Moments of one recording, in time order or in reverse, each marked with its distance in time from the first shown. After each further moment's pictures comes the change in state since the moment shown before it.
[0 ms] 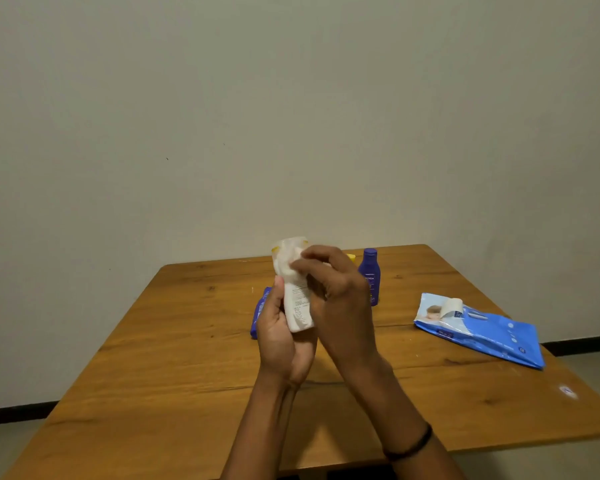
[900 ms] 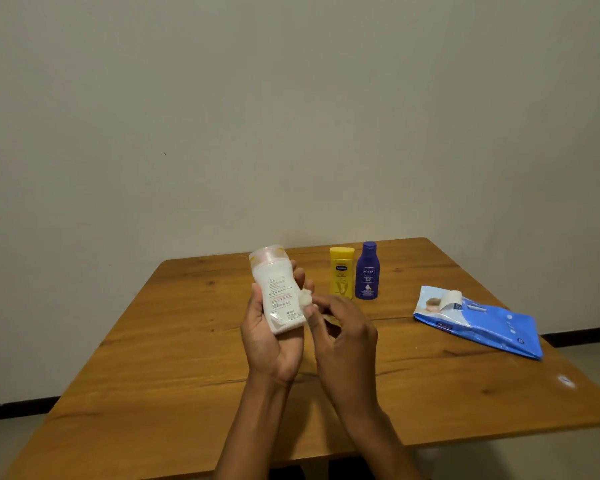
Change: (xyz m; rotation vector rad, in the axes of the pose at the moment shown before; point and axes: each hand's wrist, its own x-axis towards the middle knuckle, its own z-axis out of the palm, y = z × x) left_hand -0.003 0.006 -0.014 -0.159 0.054 -0.001; right_hand -0.063 0.006 0.013 0.185 0.103 0.327
